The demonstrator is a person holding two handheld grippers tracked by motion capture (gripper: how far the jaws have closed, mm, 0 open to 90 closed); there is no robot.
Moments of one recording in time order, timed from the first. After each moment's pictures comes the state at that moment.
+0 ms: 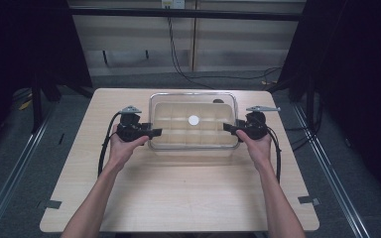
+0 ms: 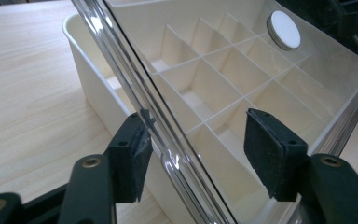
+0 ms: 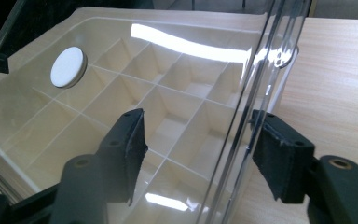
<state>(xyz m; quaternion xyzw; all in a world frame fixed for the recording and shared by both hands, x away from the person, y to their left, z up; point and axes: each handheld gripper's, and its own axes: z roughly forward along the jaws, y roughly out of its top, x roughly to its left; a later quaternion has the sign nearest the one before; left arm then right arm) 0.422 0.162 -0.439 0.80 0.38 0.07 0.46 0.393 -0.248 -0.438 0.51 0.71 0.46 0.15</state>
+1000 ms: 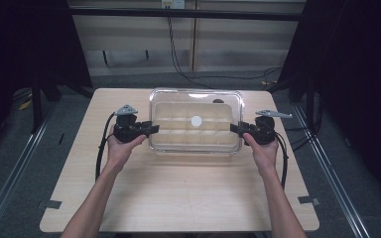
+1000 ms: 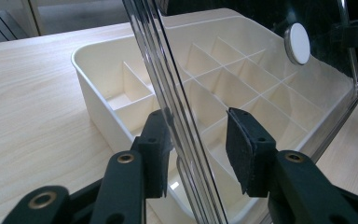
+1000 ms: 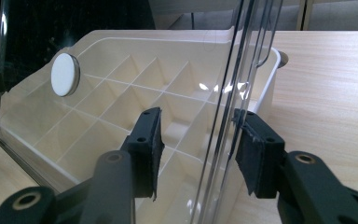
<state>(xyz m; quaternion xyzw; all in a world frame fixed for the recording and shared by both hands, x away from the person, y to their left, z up) 0.409 0.166 -0.427 0.78 0.37 0.09 0.49 0.366 -0.259 -0.429 0.52 0.68 0.49 0.17</state>
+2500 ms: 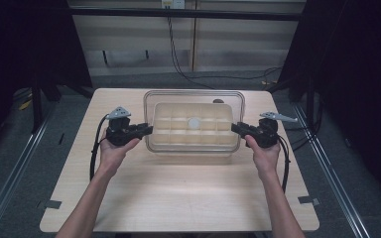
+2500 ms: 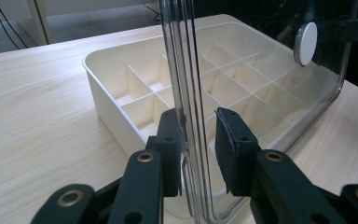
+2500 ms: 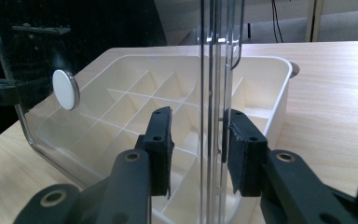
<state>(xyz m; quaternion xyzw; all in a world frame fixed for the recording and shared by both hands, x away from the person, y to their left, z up) 0.390 0.180 -0.414 0.78 0.36 0.11 0.50 0.349 -0.257 -0.421 0.51 0.66 0.52 0.16</state>
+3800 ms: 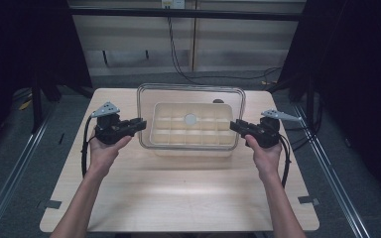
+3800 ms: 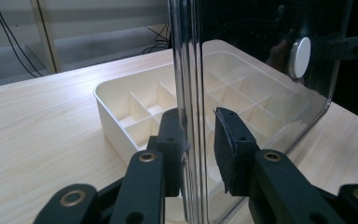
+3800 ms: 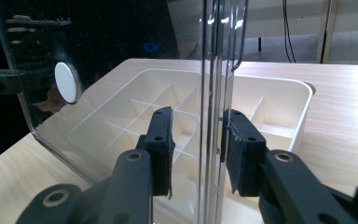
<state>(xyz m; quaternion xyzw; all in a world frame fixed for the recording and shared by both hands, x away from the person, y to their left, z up) 0.370 0.196 -0.381 0.76 0.36 0.12 0.53 0.333 -0.248 -0.395 0.49 0.67 0.54 0.17</state>
